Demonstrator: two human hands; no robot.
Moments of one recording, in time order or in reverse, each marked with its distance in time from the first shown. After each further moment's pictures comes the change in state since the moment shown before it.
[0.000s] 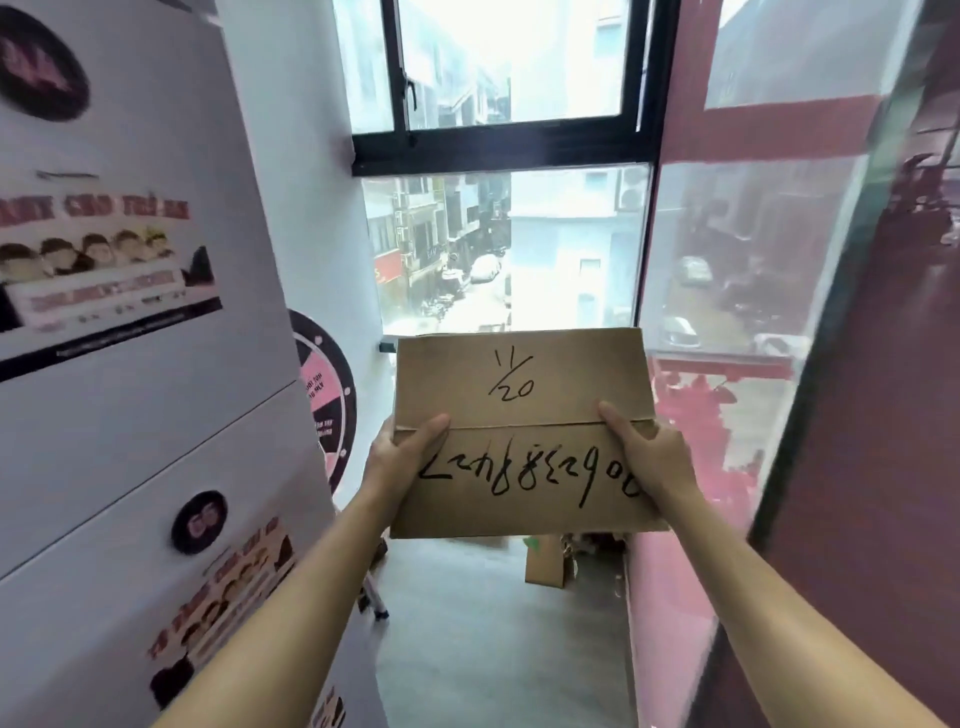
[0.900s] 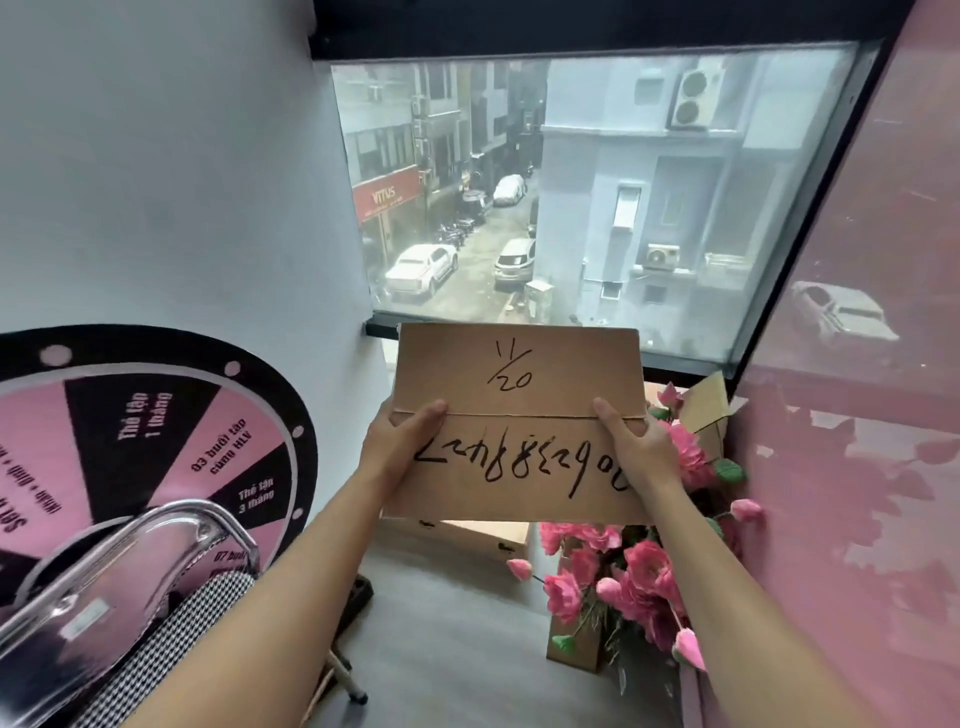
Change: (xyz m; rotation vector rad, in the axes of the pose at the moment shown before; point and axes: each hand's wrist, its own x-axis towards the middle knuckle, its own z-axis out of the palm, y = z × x) left_hand 0.549 -0.111 0.062 0.087 0.010 -0.139; right_hand 0.487 0.054 0.283 -0.027 -0.092 0.110
